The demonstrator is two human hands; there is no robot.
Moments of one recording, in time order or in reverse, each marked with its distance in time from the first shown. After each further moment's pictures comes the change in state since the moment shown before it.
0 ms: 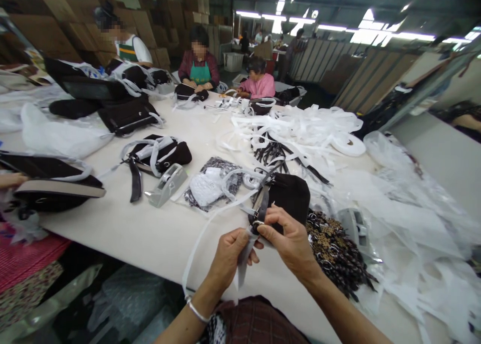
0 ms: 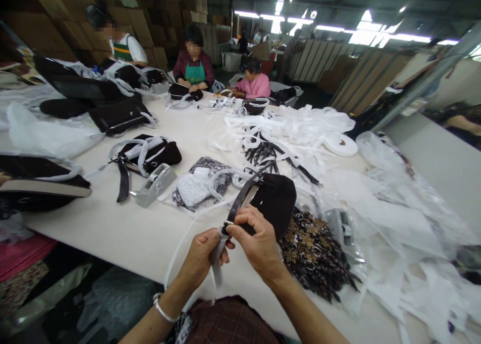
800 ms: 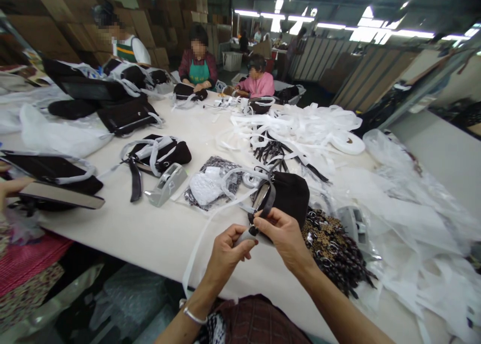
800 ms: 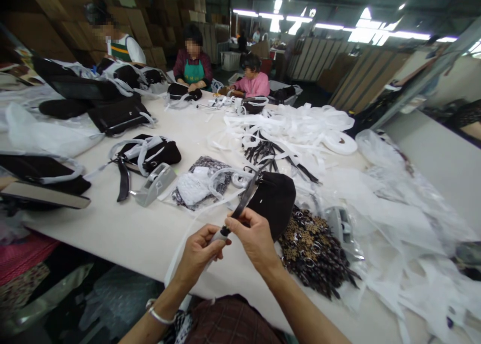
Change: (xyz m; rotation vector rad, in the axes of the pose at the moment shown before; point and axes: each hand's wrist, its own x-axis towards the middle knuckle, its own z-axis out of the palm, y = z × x) left_hand -0.007 0.015 -0.002 0.349 0.081 0.038; right_hand -0.001 0.002 0.011 0.251 -0.011 0.443
